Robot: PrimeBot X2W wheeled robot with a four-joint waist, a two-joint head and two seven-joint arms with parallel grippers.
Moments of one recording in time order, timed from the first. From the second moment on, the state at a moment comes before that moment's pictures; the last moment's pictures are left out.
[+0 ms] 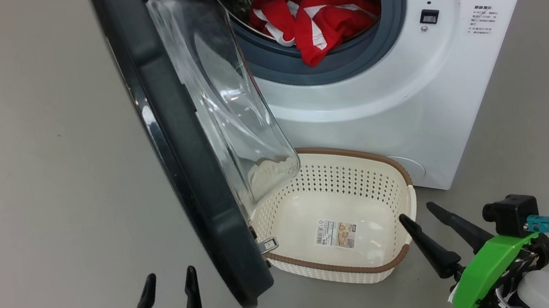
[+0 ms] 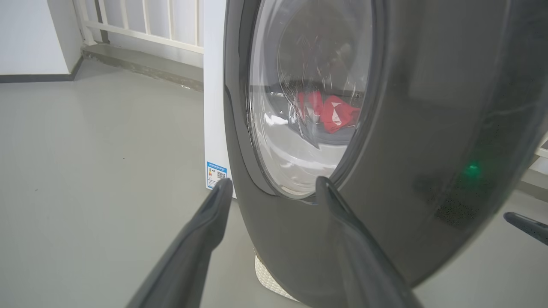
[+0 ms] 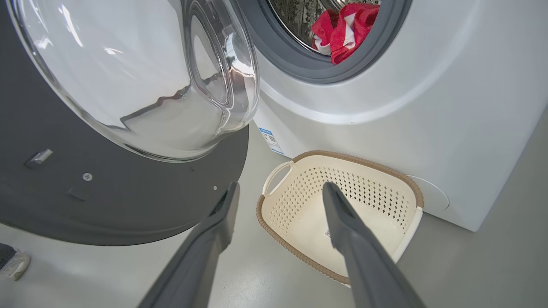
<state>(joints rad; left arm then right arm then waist) -0.04 0.04 -0.15 0.23 -0.36 0.00 -0.25 -0.33 -0.33 0.66 0.55 0.96 0.12 -0.25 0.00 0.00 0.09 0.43</state>
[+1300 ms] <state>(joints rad) -0.03 0.04 -0.12 0.21 -0.34 0.00 -0.25 -0.03 -0.12 0.13 0.26 0.37 0.12 -0.26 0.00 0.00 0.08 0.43</state>
